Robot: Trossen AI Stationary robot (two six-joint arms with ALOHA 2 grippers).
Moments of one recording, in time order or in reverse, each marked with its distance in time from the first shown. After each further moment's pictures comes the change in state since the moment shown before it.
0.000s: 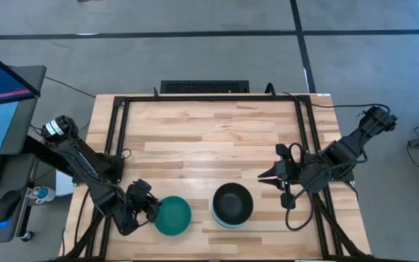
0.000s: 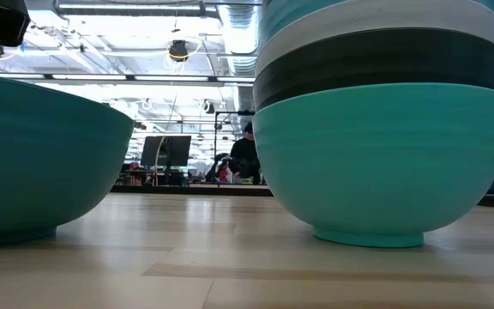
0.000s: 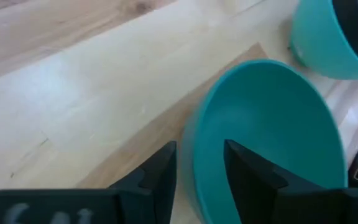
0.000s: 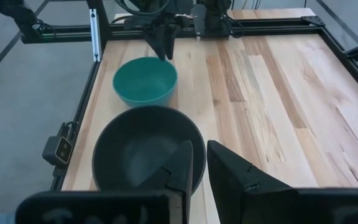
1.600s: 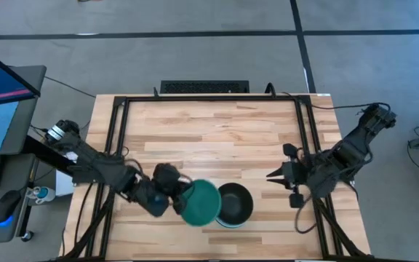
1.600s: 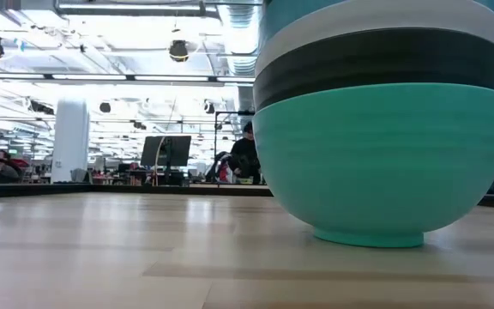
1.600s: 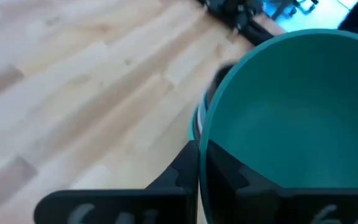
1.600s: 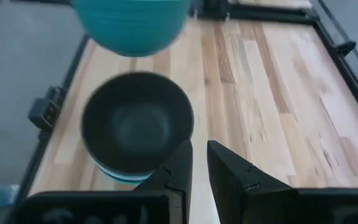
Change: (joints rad) left arm 0.333 0.090 0.506 -0.049 -0.037 0.724; right arm 0.076 -0.036 -0.002 -0.157 0.048 0.005
